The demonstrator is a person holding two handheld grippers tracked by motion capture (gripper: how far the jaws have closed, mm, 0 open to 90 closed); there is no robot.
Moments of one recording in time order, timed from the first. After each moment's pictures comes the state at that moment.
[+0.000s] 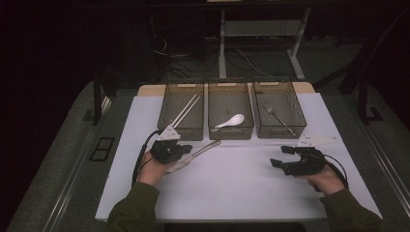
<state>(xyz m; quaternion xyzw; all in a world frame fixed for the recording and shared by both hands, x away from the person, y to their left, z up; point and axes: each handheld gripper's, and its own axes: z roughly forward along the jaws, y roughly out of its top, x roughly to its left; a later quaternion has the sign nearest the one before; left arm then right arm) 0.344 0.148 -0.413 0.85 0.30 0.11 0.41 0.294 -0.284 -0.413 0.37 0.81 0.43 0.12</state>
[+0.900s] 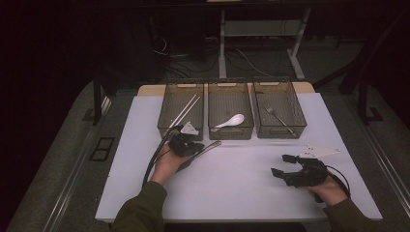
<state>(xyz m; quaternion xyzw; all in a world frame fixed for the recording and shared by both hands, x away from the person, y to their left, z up) 0.381 0.108 -0.442 0.88 0.28 0.08 0.36 0.273 -0.287 -0.428 0.38 0.80 0.45 0.11</state>
